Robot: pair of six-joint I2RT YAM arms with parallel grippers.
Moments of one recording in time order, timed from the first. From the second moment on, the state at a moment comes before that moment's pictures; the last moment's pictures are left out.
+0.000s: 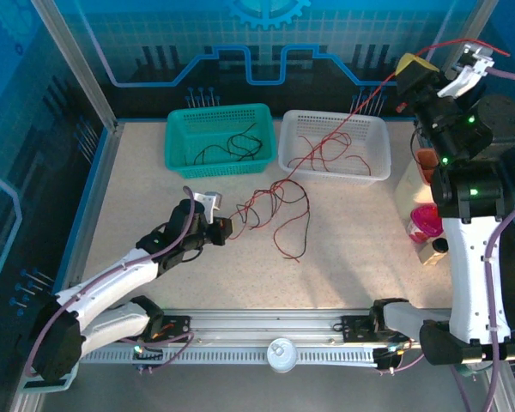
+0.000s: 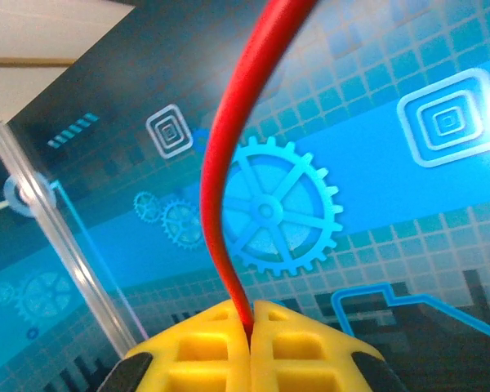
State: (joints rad) left arm -0.54 1.04 0.55 -0.14 0.13 -0.54; right arm 0.03 1.15 1.68 -0.27 -0.24 0.51
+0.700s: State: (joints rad) left arm -0.48 1.07 0.56 -0.17 0.14 -0.56; right arm -0.11 1.15 1.72 -0.37 -0.28 0.60
